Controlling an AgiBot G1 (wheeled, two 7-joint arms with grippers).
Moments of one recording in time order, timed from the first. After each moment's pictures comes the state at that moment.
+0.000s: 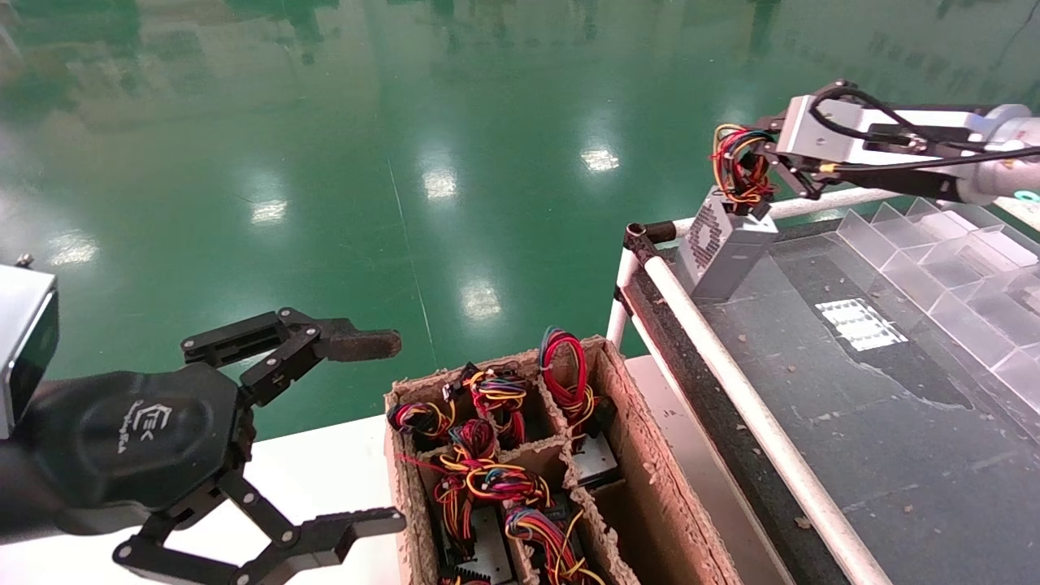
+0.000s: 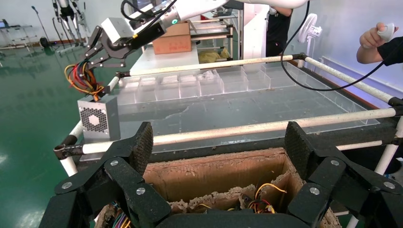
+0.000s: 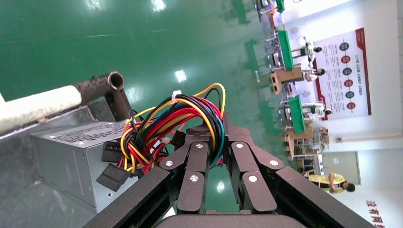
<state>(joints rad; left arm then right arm) -1.08 0.60 0.31 -1.28 0.71 1.48 -0.17 1.86 -1.05 -0.44 0.20 -1.52 -0.99 -0.88</state>
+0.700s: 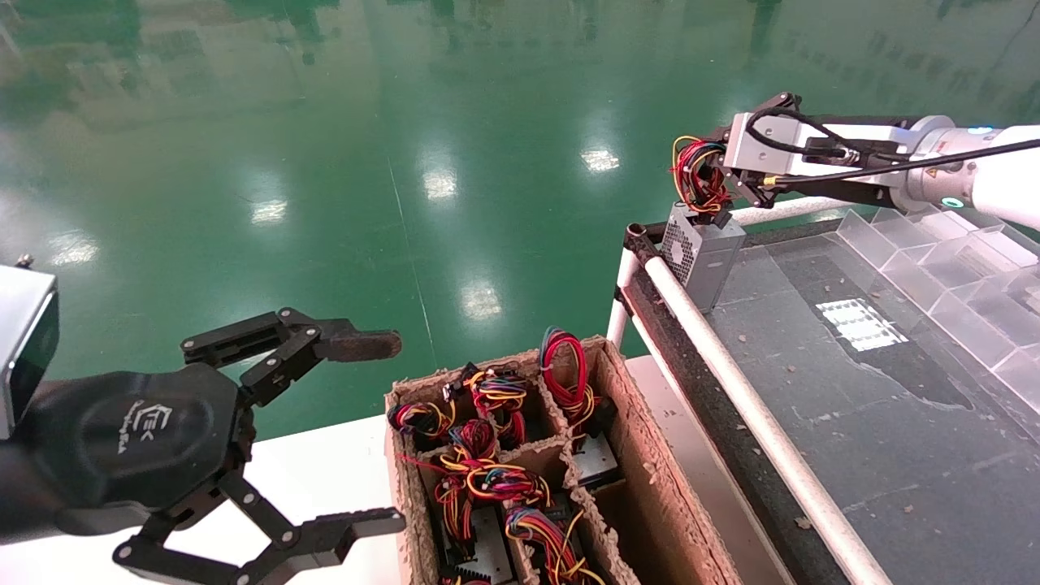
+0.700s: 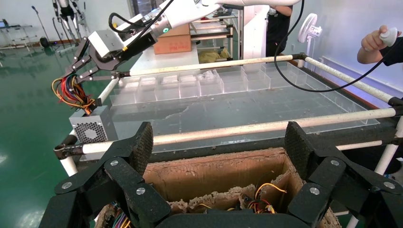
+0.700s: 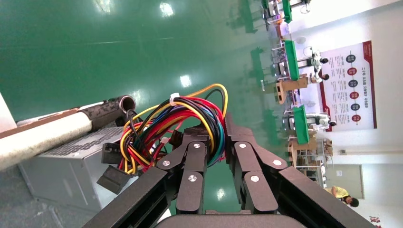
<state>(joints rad) -1.08 0.60 0.31 -1.28 0.71 1.48 -0.17 1.90 -1.14 -0.45 0.05 -1.53 -0.96 -1.00</state>
